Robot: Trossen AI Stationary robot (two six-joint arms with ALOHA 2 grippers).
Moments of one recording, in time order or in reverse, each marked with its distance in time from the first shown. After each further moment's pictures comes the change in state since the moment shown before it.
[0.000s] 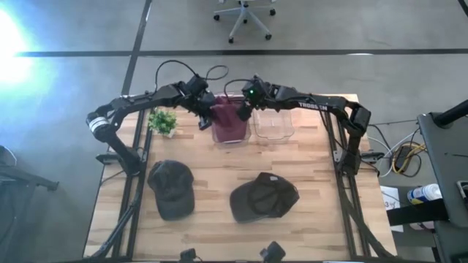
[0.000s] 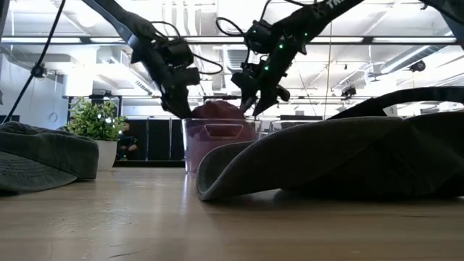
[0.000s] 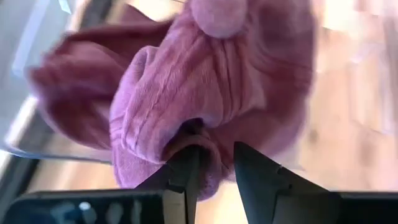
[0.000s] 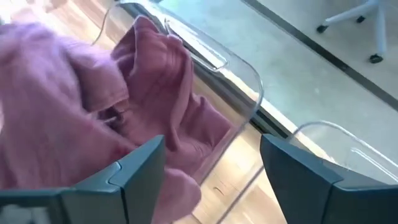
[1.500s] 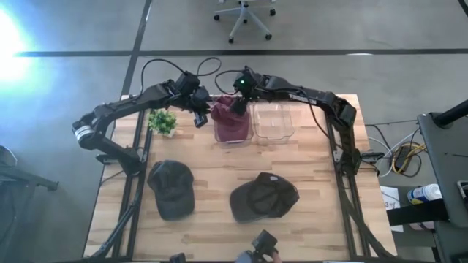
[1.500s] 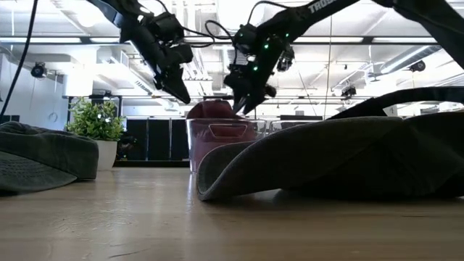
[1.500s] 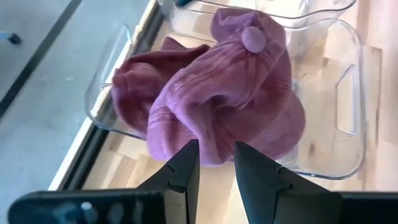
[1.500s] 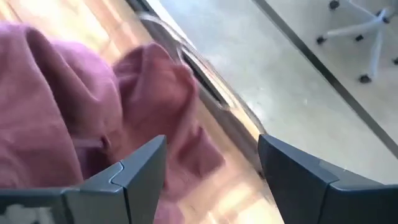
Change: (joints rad) left arm -0.025 -0.160 -0.005 -0.014 -0.114 -0.042; right arm -0.035 0.150 0.298 -0.206 -0.031 -0.181
